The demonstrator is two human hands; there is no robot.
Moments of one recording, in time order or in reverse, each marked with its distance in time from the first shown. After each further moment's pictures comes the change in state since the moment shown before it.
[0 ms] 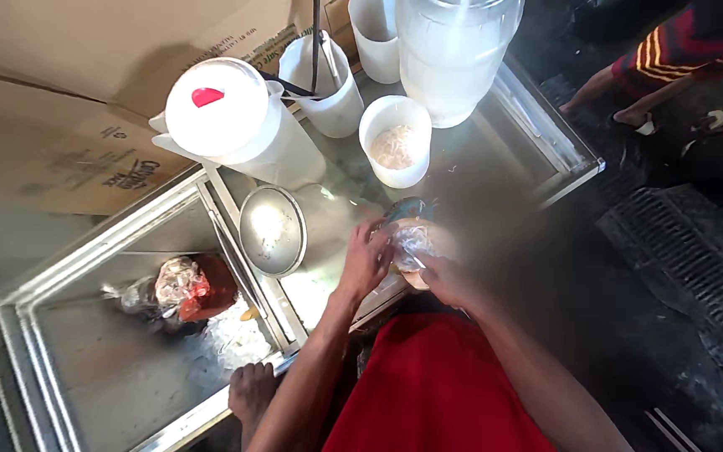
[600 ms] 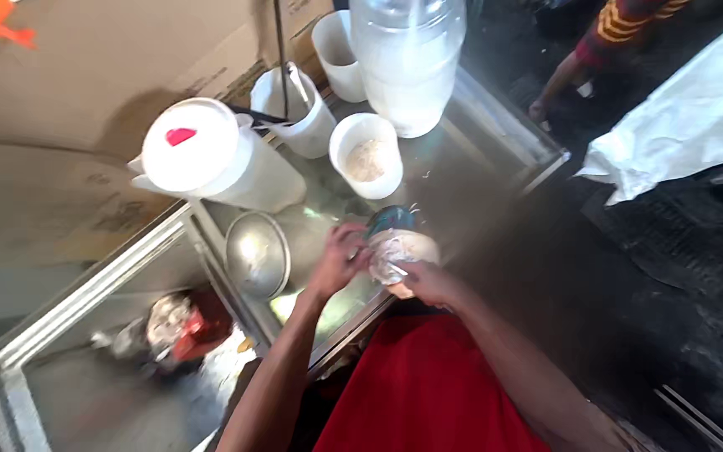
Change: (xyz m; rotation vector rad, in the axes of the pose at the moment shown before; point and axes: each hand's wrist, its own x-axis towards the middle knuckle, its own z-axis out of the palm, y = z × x) left_hand 0.023 -0.007 -0.035 -0.102 -0.175 0.089; right_hand 0.002 0.009 -0.002 0.069 -0.101 -0.015
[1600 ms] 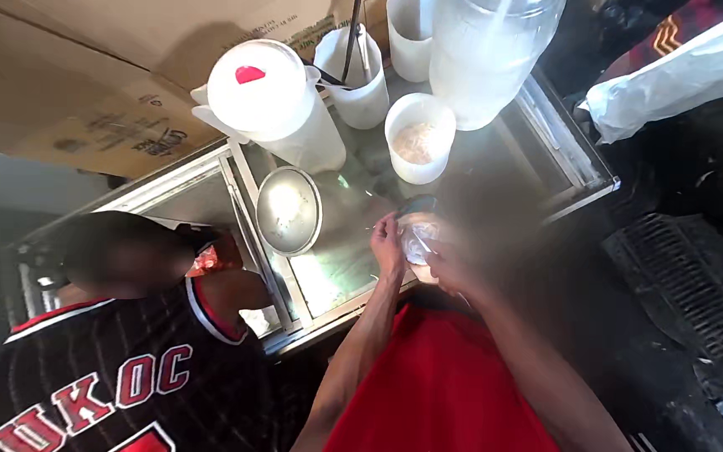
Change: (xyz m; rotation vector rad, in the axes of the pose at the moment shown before) left_hand 0.017 0.018 0.109 -1.006 0.955 -0.660; right_hand 0.005 -0.023 -0.004 0.109 0.112 0.073
